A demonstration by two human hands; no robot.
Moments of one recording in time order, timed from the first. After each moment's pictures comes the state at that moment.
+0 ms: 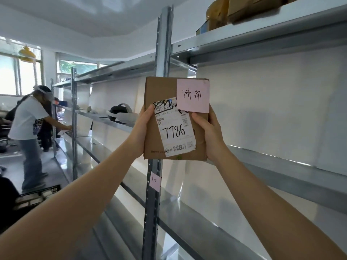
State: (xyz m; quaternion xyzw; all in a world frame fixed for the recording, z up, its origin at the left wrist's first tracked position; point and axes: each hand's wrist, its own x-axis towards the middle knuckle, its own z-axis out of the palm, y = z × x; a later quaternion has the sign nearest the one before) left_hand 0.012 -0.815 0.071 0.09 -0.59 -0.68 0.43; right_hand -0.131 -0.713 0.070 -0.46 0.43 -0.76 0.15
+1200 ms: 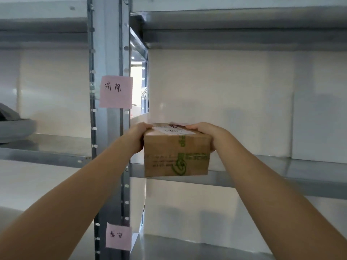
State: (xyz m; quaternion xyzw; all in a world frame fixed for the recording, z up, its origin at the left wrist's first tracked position) left_hand -0.181 -1.011 0.090 0.12 -0.63 -0.75 0.14; right_hand -0.259 -0.831 0.107 -0.06 0.80 -0.57 0.18
